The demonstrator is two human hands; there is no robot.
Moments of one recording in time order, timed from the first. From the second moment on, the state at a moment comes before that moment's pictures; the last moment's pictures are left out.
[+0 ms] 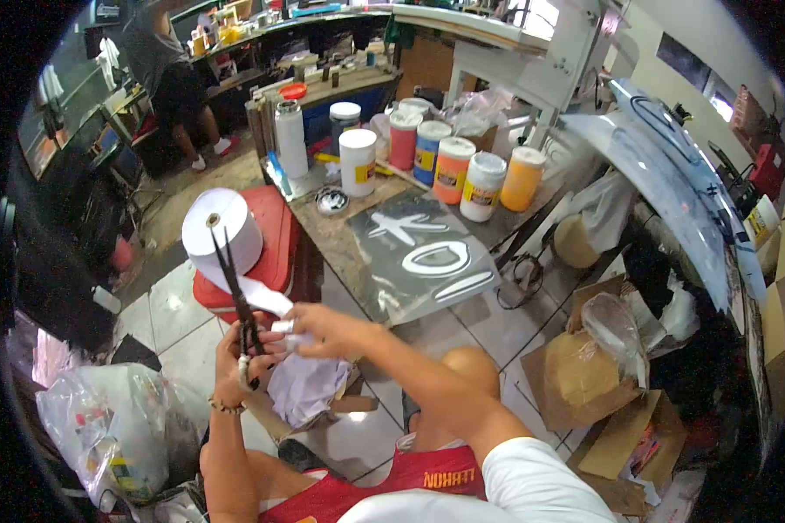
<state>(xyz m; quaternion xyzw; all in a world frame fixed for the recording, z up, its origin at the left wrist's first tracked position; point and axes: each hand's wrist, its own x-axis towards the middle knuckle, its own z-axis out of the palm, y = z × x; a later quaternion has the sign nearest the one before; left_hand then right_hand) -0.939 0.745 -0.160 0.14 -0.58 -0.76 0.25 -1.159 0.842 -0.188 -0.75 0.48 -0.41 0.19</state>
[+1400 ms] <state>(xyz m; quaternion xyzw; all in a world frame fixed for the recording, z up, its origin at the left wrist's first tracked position) -0.921 0.650 -0.232 0.46 -0.42 -0.65 0.43 -1.080 0.854 -0.155 -0.62 0.40 -0.54 0.41</state>
